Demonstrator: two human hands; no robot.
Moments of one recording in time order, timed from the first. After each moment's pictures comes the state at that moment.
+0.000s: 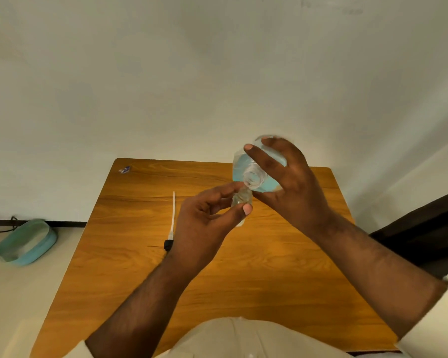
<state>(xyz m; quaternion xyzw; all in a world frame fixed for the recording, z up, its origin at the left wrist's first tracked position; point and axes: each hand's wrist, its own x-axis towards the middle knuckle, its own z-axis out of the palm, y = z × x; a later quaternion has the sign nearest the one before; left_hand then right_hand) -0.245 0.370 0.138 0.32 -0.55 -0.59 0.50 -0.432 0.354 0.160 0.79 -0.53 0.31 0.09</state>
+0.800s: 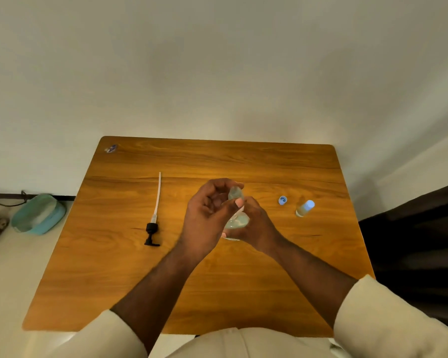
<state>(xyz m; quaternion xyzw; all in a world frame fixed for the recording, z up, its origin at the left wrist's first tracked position) -0.327 0.356 0.081 0.37 -0.51 -0.60 0.49 -0.471 0.363 -0.001 0.59 -0.61 0.33 -0.42</state>
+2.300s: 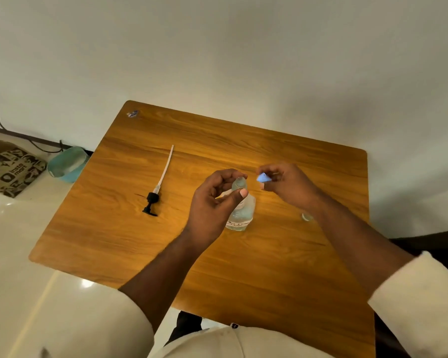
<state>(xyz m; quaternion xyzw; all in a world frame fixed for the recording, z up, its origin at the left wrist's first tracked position) -0.374 0.366 0.060 0.47 -0.48 -0.53 0.52 -0.558 0.294 0.038 0.61 -0.62 0.21 -0.45</state>
